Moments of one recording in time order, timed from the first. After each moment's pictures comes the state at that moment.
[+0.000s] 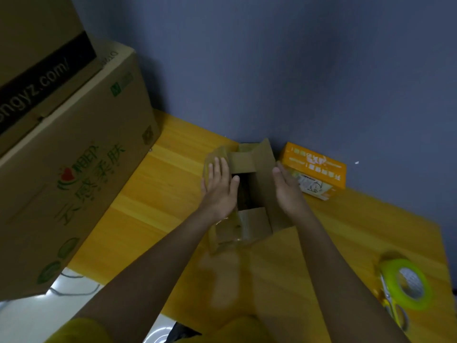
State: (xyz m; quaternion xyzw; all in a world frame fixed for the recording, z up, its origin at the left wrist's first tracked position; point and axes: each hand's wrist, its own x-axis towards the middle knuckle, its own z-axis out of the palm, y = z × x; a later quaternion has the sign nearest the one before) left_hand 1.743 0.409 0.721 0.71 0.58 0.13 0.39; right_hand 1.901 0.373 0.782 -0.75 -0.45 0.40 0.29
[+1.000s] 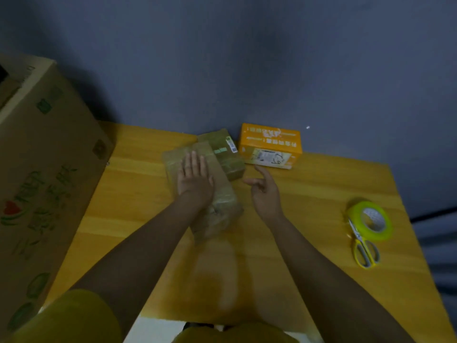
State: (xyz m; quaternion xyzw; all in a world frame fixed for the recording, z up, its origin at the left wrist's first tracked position) left_hand 1.779 0.413 0.722 0.83 0.54 -0.15 0.07; right_hand 1.919 0.309 0.713 -0.73 -0.38 0.28 0.48
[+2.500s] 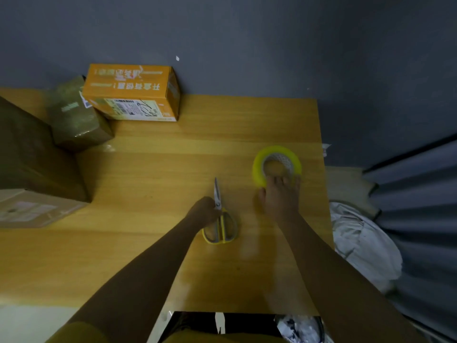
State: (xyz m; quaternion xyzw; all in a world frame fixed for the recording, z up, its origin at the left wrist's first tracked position) left_hand 2.117 0.174 0.592 0.71 0.51 -0.21 0.44; right_hand 2.296 0.085 0.599 -0.85 -0.50 0.14 -0.06
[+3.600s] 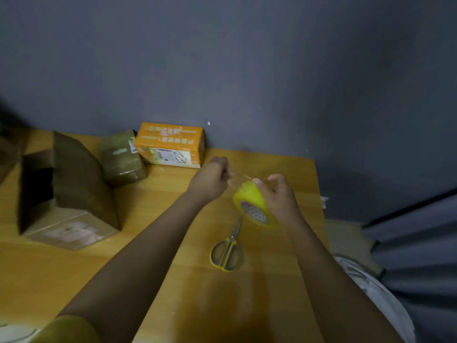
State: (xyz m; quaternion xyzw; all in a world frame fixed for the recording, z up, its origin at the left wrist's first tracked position) left_hand 2.124 0.255 0.756 0.84 0.40 0.15 0.33; right_hand 2.273 0.139 0.727 -0.81 -0.35 0.28 0.38
